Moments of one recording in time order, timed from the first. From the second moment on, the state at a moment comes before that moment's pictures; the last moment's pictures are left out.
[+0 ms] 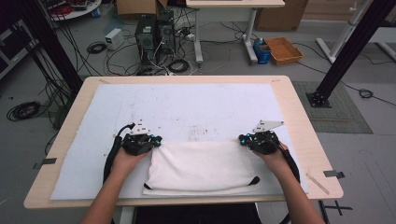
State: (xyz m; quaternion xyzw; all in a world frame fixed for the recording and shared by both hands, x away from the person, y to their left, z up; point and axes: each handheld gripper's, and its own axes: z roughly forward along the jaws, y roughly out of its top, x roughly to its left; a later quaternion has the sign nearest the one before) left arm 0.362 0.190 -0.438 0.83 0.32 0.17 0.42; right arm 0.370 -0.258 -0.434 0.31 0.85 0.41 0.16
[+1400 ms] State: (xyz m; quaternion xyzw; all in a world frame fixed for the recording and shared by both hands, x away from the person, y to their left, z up) left arm 0.399 0.200 -0.428 0.81 0.36 0.16 0.42; right arm 0.405 -0.267 -0.429 0.39 0.80 0.42 0.17
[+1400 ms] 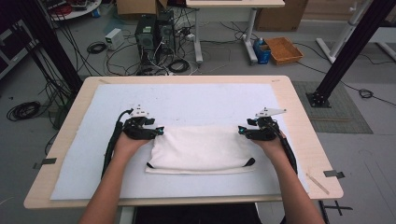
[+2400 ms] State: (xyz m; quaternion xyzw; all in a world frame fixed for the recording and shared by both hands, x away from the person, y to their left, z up) left arm 0.332 0.225 -0.413 0.80 0.39 0.13 0.44; right arm 0.373 -0.255 -0.415 0.34 0.80 0.47 0.16
